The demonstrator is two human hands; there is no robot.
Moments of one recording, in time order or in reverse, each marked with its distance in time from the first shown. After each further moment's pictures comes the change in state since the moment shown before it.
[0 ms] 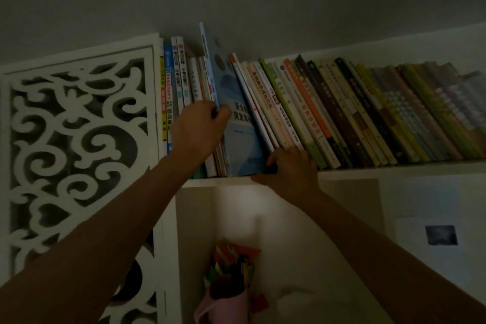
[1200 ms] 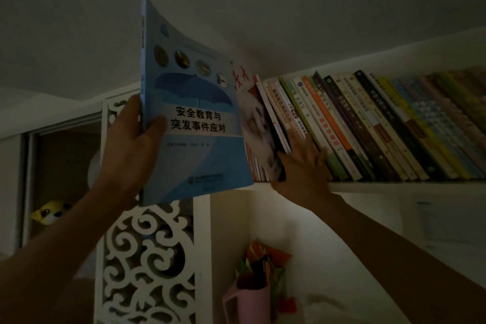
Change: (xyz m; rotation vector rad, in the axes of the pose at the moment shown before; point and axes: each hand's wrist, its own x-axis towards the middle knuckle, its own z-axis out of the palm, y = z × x) left_hand -0.071 0.047 -0.130 -0.214 0.175 -0.216; right_hand 0.014 0.000 -0.004 -0.198 0.034 -0.337
